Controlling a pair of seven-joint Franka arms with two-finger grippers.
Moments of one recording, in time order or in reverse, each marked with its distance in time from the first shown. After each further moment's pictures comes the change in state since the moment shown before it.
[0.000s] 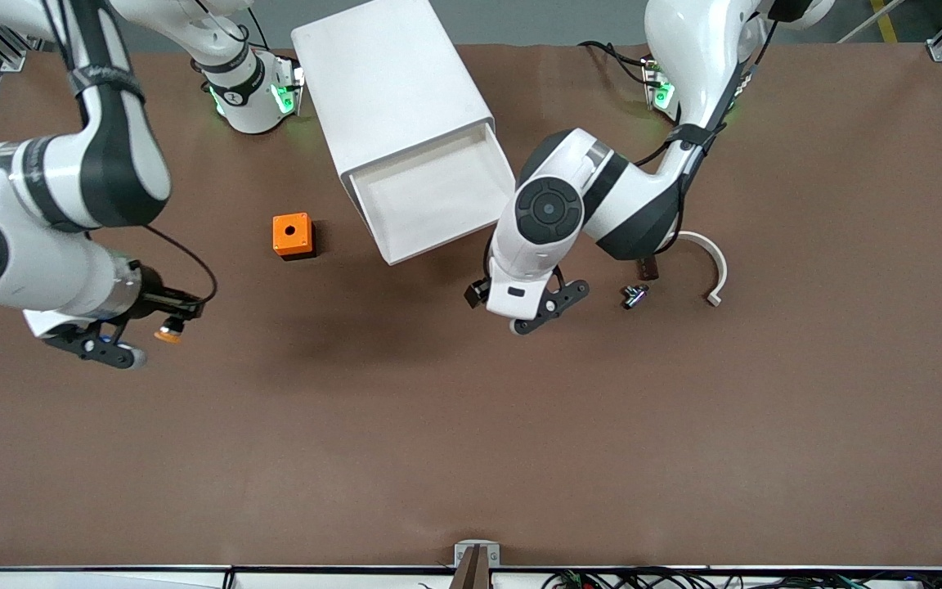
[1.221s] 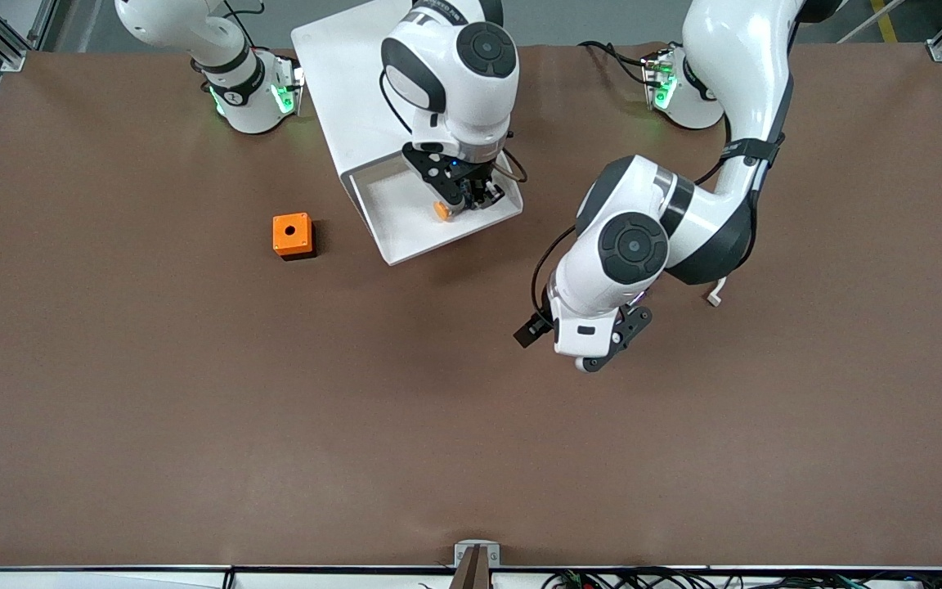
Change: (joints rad) left arm 0.081 -0.002 0.075 0.016 -0.021 -0.001 0.000; right arm 0.826 0.085 0.026 0.098 -0.022 0.038 1.427
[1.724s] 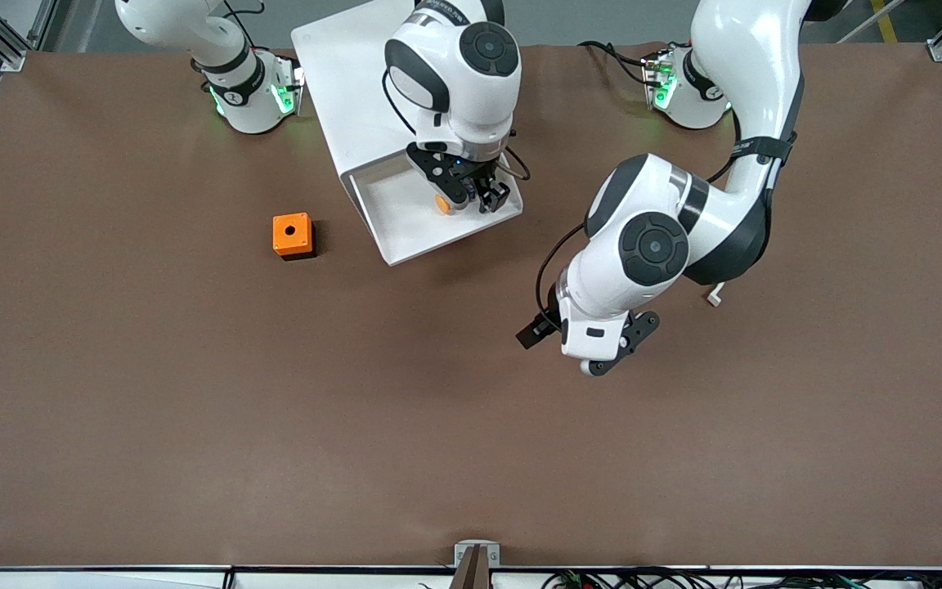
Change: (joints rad) left arm 0.020 -0.010 0.000 0.017 -0.036 0.000 0.027; right arm 0.027 0.001 0.013 -0.036 -0.005 0.072 0.039
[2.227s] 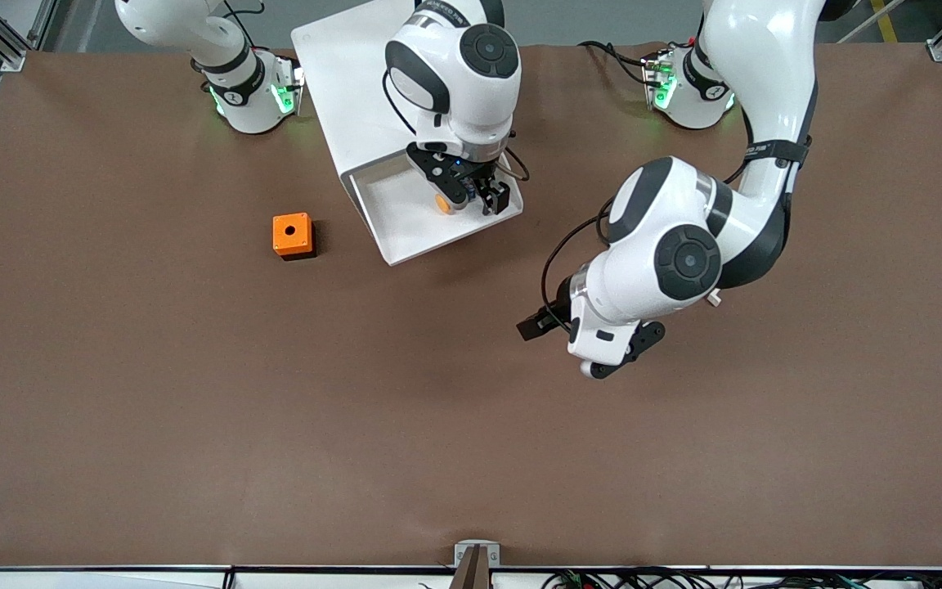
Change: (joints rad) left arm 0.027 -0.006 0.000 0.013 -0.095 -0.035 0.186; right arm 0.000 0.000 0.002 -0.010 0.000 0.003 0.008
